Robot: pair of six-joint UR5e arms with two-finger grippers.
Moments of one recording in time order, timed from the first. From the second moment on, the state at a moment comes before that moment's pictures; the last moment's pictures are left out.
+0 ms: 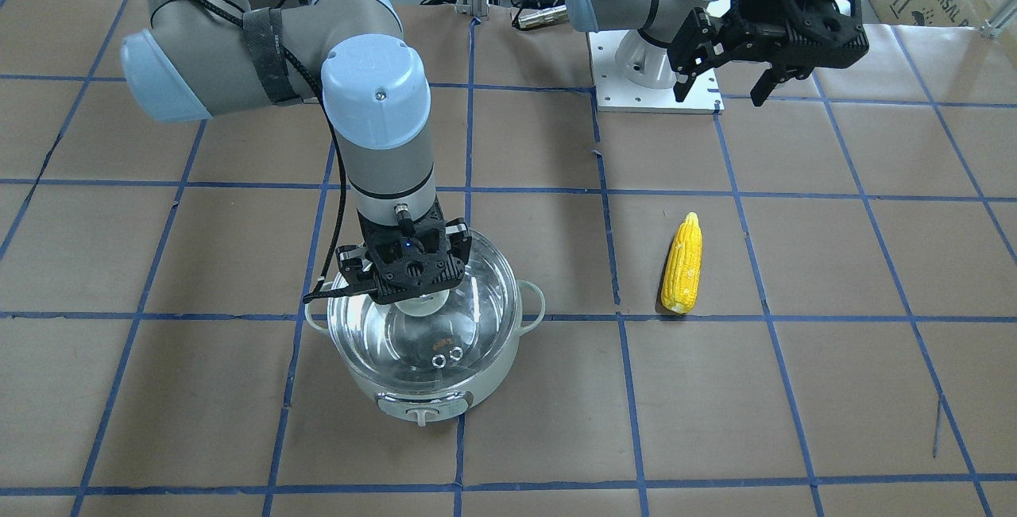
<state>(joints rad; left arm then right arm) -1.44 -1.40 -1.66 -1.65 1.50 0.10 1.87 -1.20 1.49 -1.96 -1.59 0.00</state>
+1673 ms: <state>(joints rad) -1.43 -1.41 -1.67 -1.65 1.50 0.11 1.85 -1.26 1.39 -1.83 -1.63 0.01</state>
